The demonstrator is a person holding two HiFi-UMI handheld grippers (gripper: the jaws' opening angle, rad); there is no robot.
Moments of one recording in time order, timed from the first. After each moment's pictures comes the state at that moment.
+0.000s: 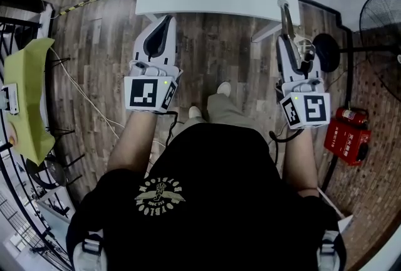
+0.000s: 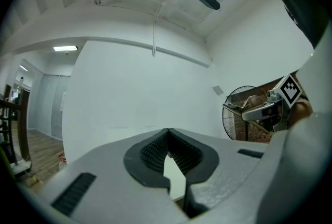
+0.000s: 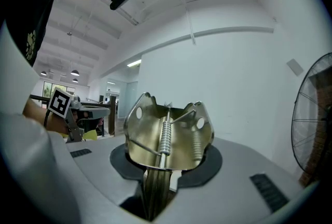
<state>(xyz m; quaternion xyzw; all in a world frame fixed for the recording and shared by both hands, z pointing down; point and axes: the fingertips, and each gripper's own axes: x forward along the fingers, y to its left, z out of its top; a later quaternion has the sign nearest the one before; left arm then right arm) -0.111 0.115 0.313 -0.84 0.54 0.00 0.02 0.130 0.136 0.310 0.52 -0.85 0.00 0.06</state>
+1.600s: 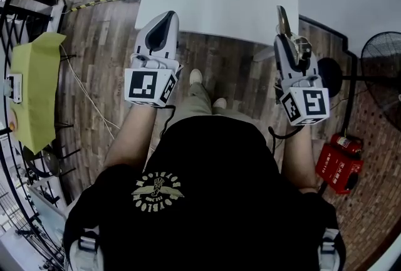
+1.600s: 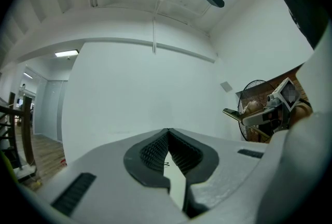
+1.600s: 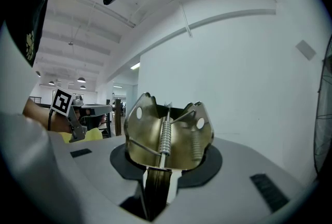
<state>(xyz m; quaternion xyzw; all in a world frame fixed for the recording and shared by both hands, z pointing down) -0.060 0.029 0.294 -0.82 0.57 0.00 0.03 0.183 0.030 0.315 0.48 -0.88 0.03 0.04</state>
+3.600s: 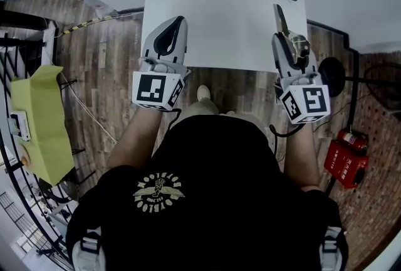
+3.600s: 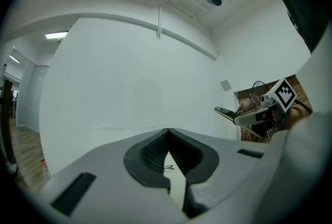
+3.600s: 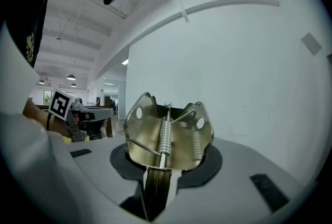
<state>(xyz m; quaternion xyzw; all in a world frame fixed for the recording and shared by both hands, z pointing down) -0.110 -0.158 0.319 -0.86 0.51 -0.01 0.00 0.106 -0.141 0.326 0.51 -0.86 0.05 0.06</state>
